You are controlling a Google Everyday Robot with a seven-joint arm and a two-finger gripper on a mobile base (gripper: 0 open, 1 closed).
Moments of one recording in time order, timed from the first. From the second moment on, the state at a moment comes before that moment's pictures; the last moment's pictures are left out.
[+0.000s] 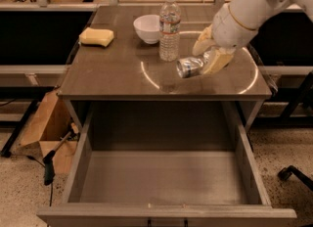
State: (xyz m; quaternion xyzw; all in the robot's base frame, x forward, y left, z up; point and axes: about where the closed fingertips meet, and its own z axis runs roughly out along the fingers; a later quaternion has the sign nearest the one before) arm 0.605 -0.137 0.895 -0.78 0.58 0.02 0.24
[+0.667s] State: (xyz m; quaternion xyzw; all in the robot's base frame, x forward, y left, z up) arm 0.541 -0.124 0.889 -0.81 0.54 -0.01 0.24
